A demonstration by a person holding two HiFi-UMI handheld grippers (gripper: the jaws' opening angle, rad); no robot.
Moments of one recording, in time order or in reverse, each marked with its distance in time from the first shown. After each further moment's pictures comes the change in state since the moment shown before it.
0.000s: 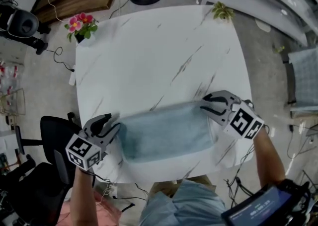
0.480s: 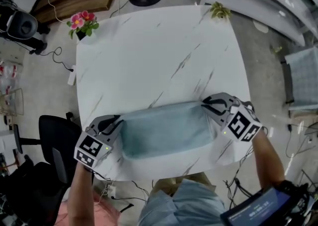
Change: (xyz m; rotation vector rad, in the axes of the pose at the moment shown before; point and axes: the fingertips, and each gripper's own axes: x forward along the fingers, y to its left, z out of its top) left arm 0.013 -0.020 -0.009 0.201 0.104 -0.005; right arm -0.006 0.012 -0.002 -0.064 0.053 -0.062
